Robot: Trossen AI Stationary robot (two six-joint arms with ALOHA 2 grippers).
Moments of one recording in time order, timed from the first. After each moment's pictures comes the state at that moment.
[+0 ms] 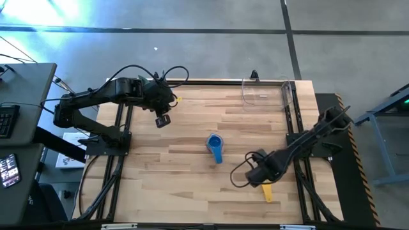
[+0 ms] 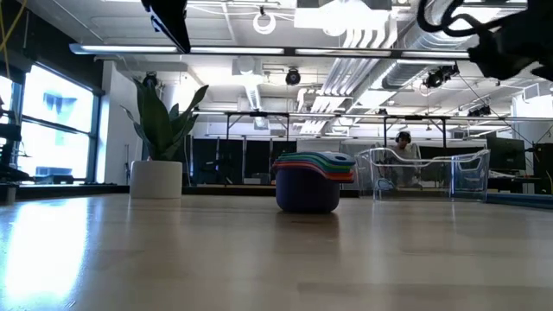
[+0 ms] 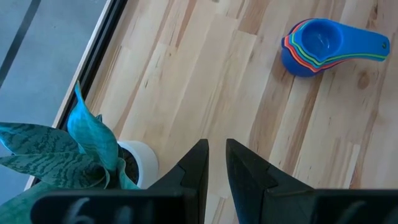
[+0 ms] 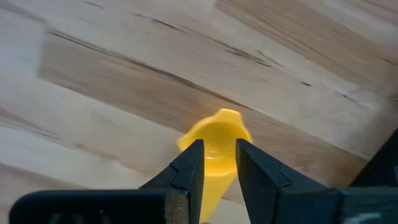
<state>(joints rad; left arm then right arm) 0.20 1.30 1.45 -1.21 -0.19 -0.08 0.60 1.58 1.07 -1.07 -0.04 1.73</state>
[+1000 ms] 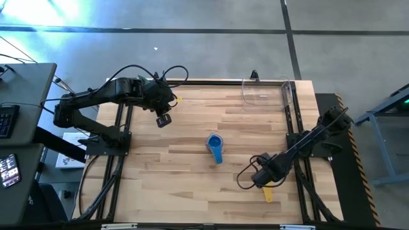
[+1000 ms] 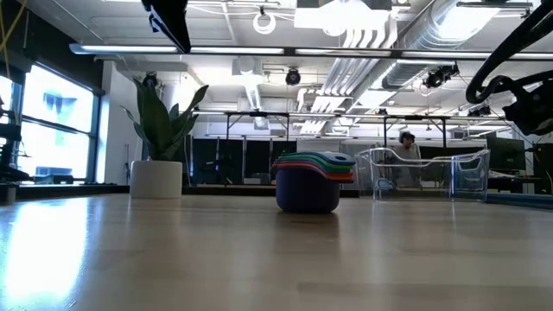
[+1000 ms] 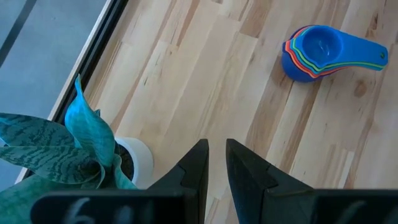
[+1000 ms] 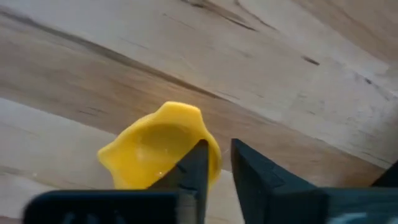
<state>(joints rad) 0.20 1.30 1.45 -1.21 -0.18 -0.13 0.64 1.58 0.83 -0.85 -0.14 1.75</state>
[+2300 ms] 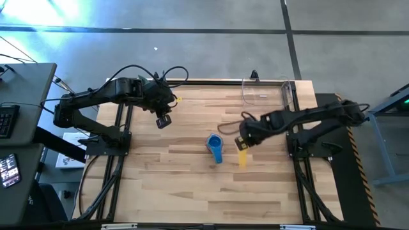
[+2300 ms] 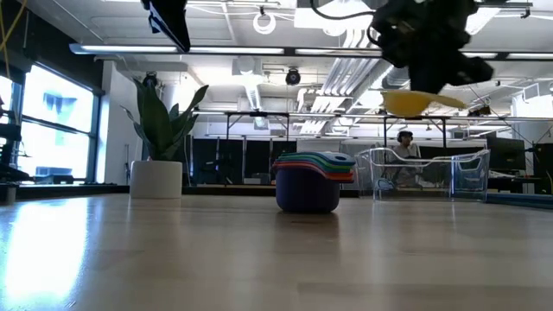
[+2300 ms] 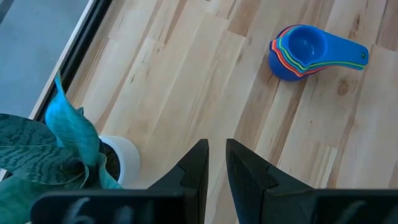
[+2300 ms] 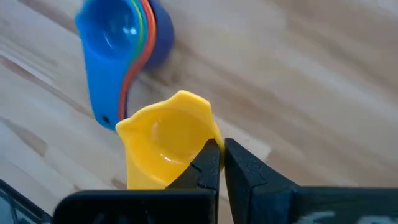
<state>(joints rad) 0.20 1.30 1.45 -1.21 -0.14 -0.15 0.09 1.35 1.06 -0.94 0.01 1.19</state>
